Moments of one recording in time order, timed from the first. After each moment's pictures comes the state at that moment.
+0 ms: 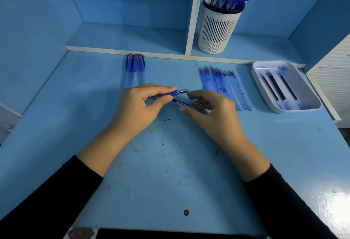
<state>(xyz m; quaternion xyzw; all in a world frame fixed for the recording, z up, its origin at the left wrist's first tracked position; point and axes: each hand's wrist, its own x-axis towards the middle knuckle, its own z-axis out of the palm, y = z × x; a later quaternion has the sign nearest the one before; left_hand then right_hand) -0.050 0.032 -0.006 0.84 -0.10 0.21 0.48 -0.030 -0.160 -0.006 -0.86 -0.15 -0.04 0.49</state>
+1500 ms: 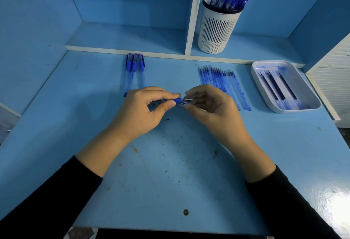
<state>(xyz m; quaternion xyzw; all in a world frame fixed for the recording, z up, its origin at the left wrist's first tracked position) -0.049 0.033 -0.013 0.85 -0.16 0.18 0.46 -0.030 -0.164 -0.001 -0.74 -0.18 0.03 0.64</state>
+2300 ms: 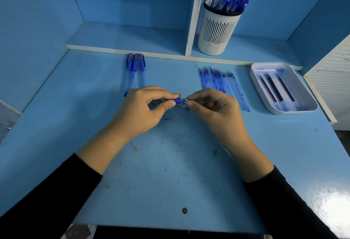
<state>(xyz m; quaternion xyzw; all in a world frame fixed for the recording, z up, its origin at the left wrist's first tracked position) -0.048 0.034 -0.012 0.85 -0.17 0.19 0.46 -0.035 -0.164 0.004 -0.72 -0.13 0.03 0.68</state>
